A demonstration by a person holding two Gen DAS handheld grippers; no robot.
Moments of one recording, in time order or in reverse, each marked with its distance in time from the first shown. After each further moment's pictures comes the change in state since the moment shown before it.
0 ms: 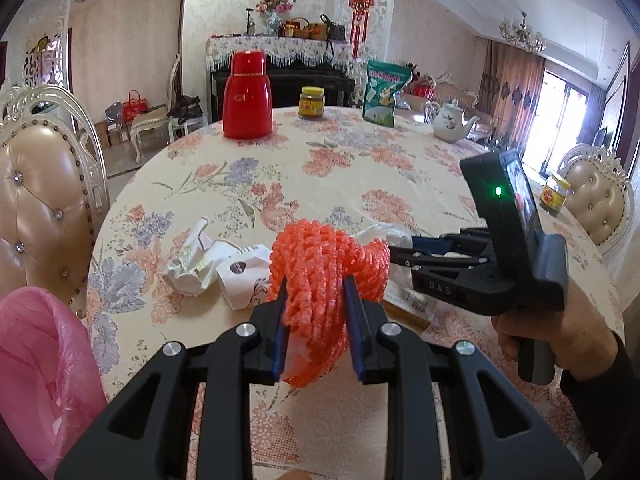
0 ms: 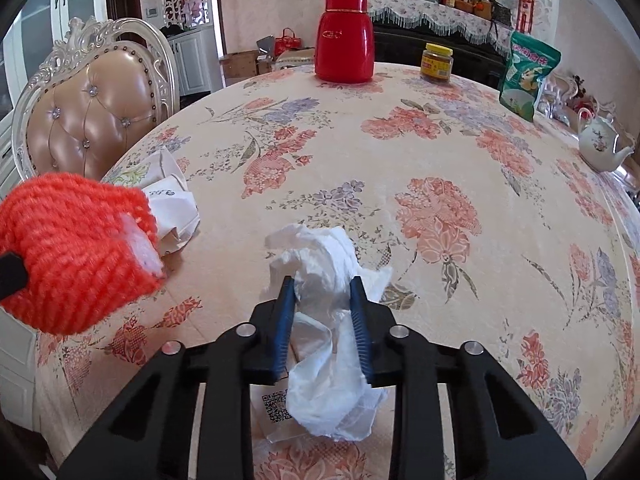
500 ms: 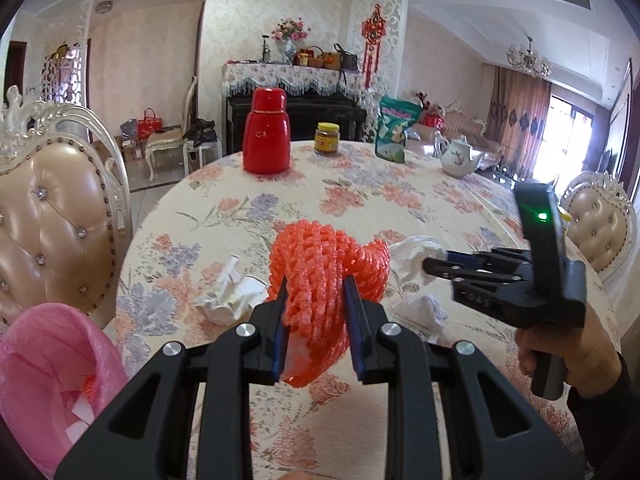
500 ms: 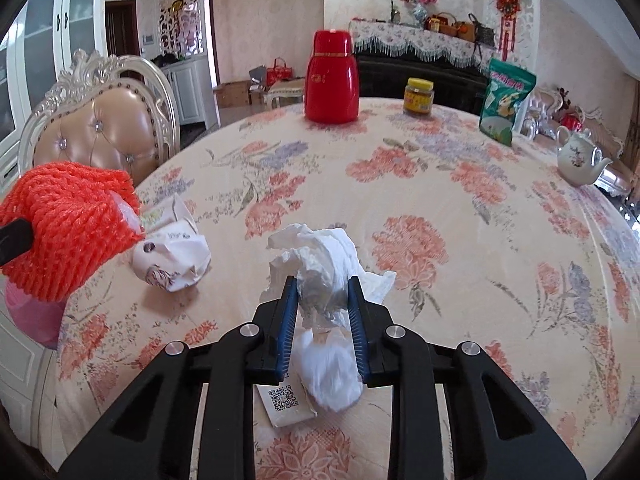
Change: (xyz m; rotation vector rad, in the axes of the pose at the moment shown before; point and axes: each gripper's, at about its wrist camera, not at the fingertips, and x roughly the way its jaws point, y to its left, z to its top) left arm -0.040 0.017 0.019 -0.033 -0.105 0.037; right arm -0.053 -0.007 0.011 0.031 -0.113 -0.022
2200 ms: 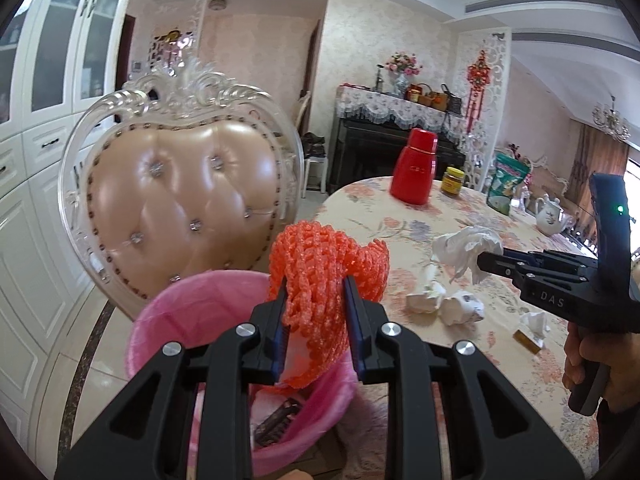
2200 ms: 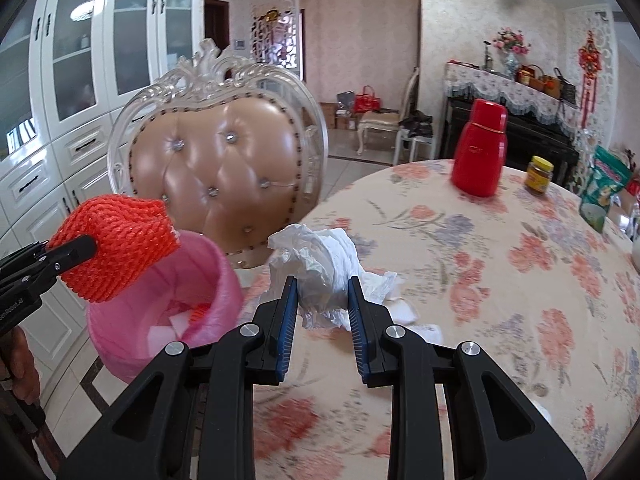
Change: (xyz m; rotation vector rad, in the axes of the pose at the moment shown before) left arm -0.137 0.190 -0.052 -0.221 -0.097 0.299; right arm -0.019 0.227 0.053 -0.195 -0.080 0.246
